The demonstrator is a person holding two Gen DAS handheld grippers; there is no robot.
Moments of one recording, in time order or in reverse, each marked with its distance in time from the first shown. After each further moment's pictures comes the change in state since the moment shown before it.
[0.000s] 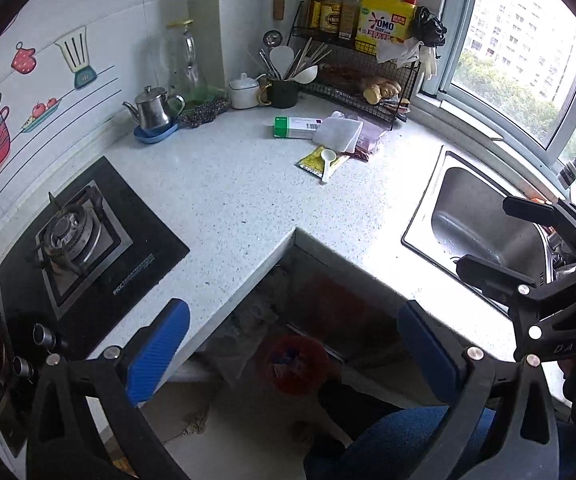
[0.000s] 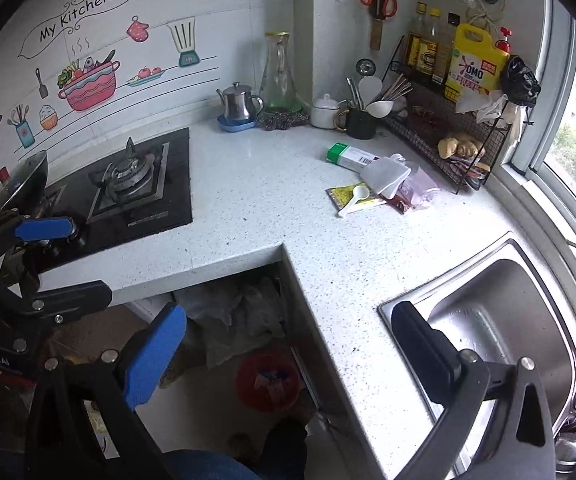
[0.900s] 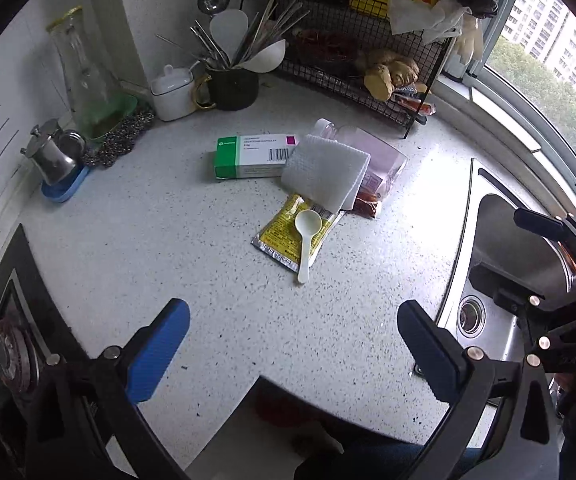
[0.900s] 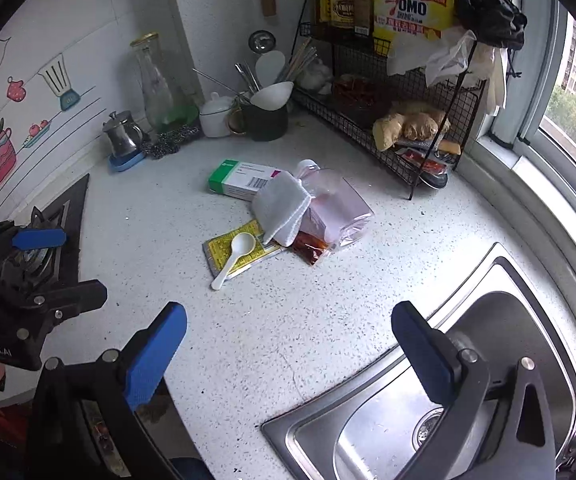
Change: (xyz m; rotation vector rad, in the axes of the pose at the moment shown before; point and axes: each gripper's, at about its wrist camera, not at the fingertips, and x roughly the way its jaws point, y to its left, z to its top) left arm 0.204 -0.040 0.192 0.065 0.195 -0.056; right arm 0.123 -0.169 0.087 0.183 0.110 -0.019
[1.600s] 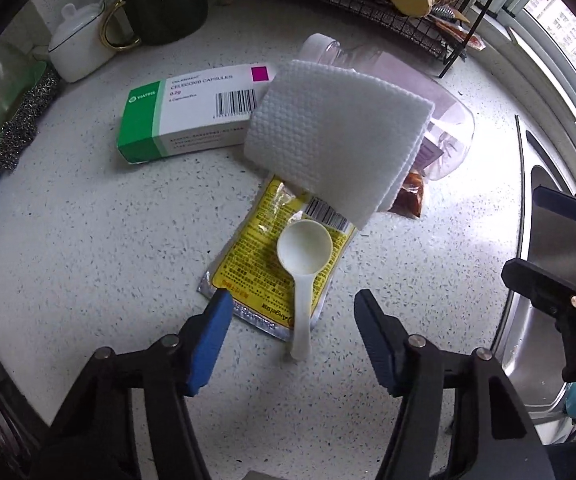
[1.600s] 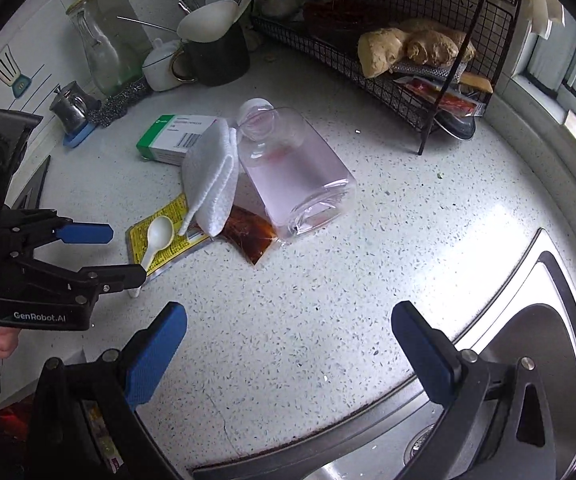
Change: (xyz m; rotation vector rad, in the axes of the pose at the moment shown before) left arm 0.148 -0.004 0.048 0.064 0.234 -0.053; right arm 0.093 -0.058 0.019 0.031 0.185 0.039
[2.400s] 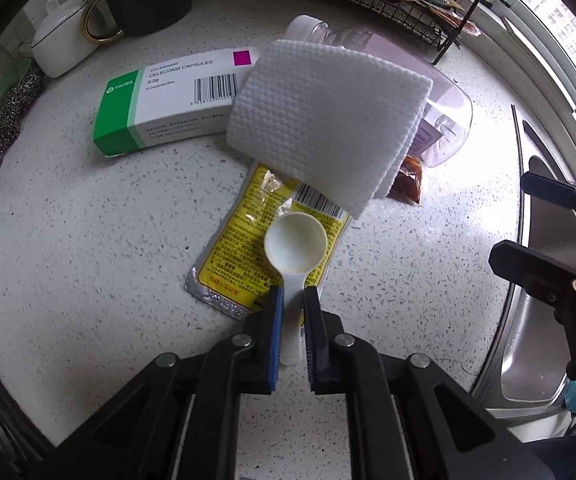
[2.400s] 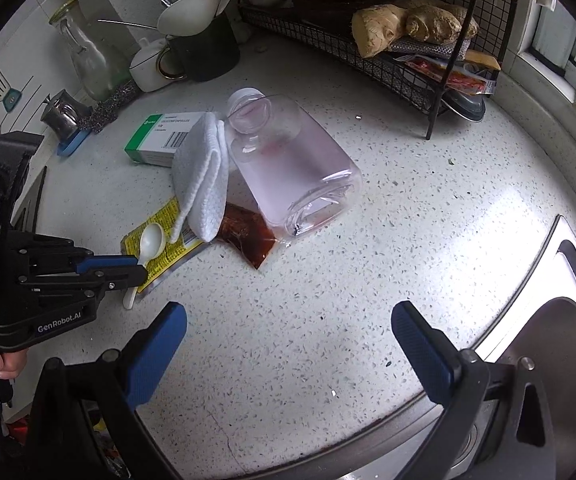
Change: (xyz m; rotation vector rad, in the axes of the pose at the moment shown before) left arm 0.013 -0.012 -0.002 0.017 0.016 -0.038; right arm 0.012 0.000 0.013 0.035 0.016 0.037
